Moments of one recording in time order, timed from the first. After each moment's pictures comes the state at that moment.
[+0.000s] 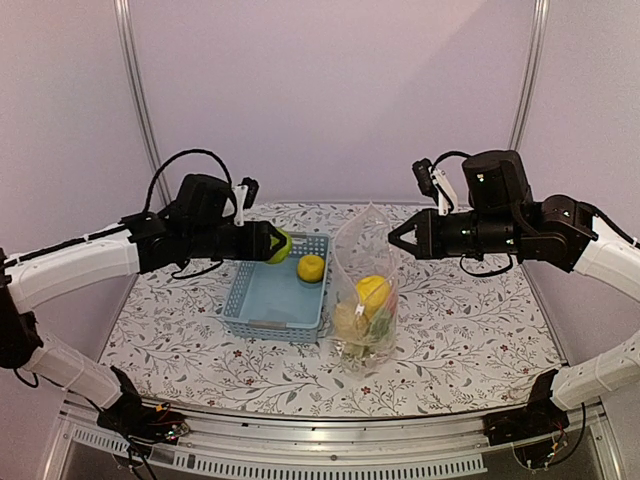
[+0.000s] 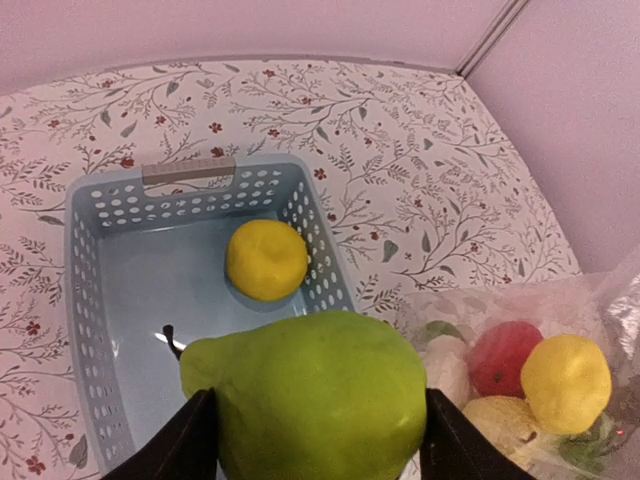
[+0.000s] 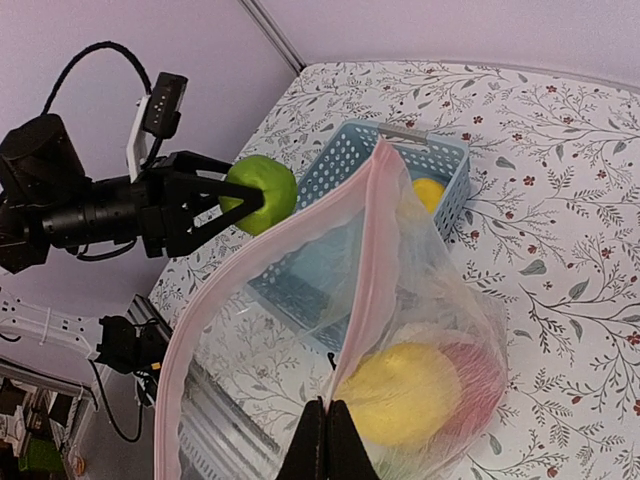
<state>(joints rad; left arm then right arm) -0.73 1.41 1.09 -0.31 -0.08 -0.46 0.94 1.21 1.27 -0.57 0.00 0.59</state>
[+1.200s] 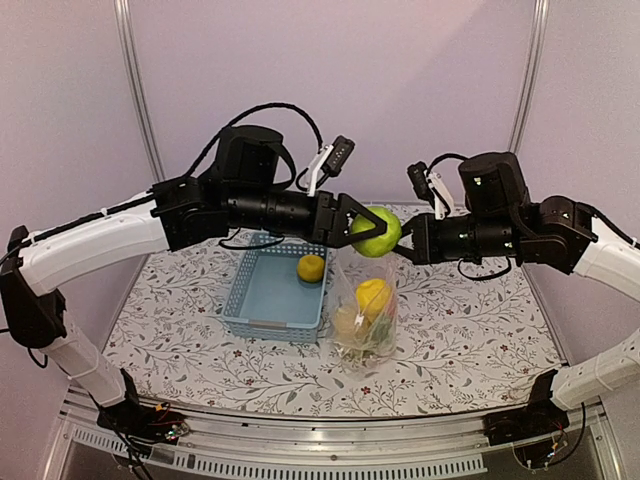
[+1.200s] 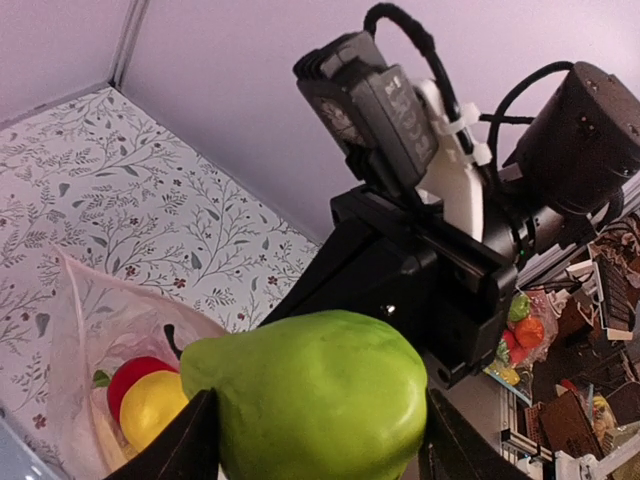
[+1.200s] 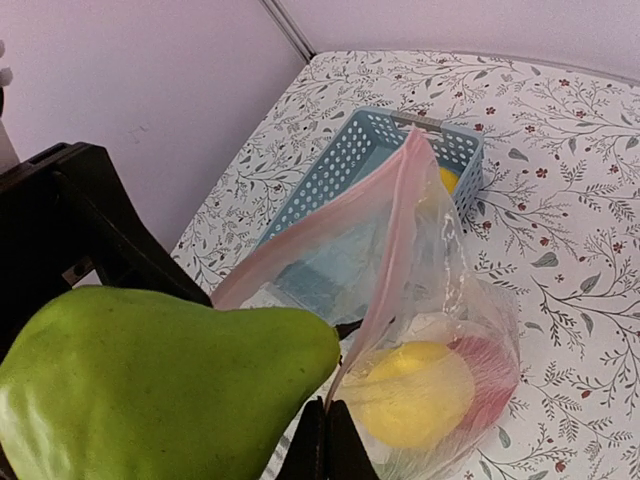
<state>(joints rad) -1.03 1.57 1.52 -0.25 0.38 -0.49 0.97 1.22 1.28 -0.58 0.00 0.59</state>
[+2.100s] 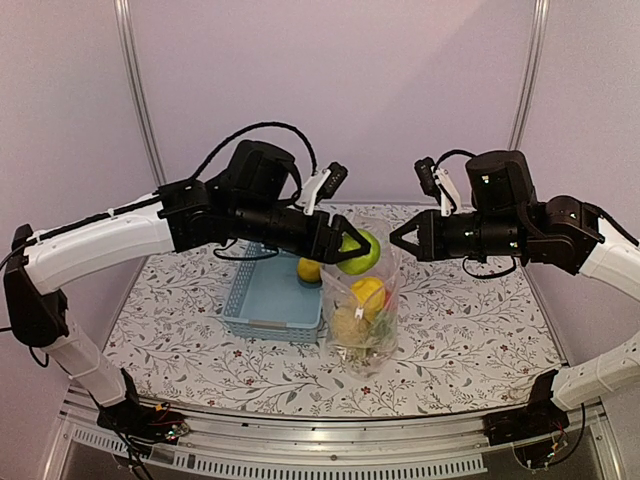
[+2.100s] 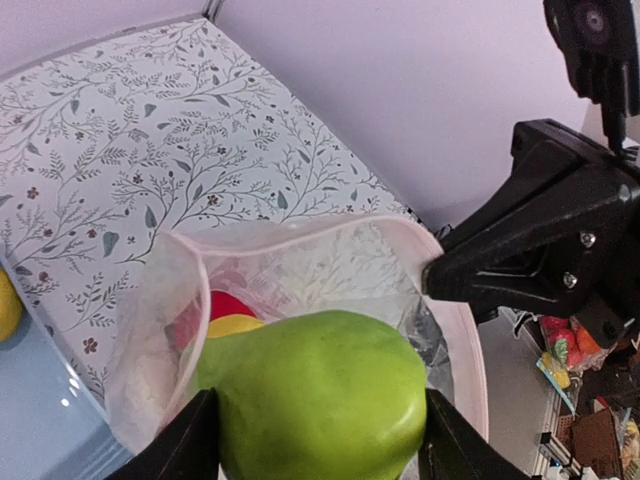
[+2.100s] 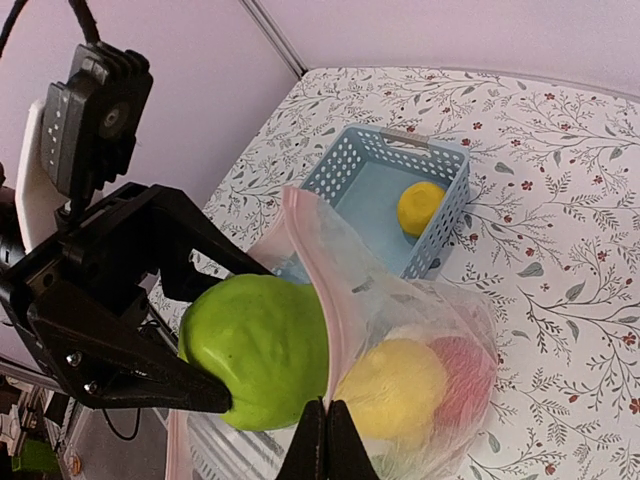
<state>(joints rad) -1.01 1.58 1.51 -0.44 0.25 -0.49 0.97 1.19 1.28 -0.58 0.05 0.59</state>
